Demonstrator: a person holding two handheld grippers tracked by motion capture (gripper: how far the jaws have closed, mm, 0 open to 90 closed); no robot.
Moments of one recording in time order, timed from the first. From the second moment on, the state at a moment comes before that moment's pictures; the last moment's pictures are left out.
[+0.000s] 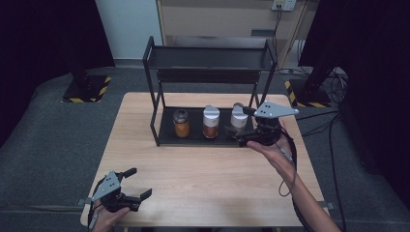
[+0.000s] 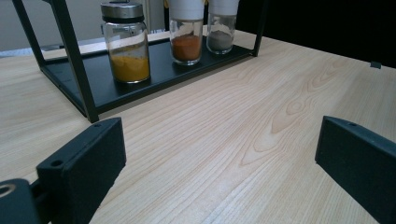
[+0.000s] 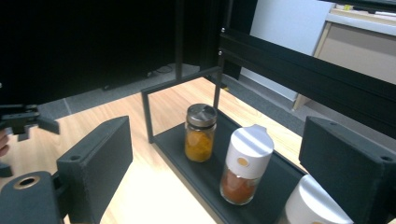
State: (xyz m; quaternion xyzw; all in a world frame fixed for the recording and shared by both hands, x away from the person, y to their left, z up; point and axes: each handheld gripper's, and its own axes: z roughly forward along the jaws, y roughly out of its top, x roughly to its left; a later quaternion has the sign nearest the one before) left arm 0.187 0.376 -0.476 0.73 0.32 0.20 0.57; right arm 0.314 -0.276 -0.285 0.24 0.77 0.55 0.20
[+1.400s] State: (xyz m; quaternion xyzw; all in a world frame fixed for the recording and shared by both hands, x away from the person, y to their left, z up) left arm 0.183 0.377 -0.477 0.72 0.32 0.21 0.58; right arm 0.188 -0.349 -0.368 0.32 0.74 0.54 0.24
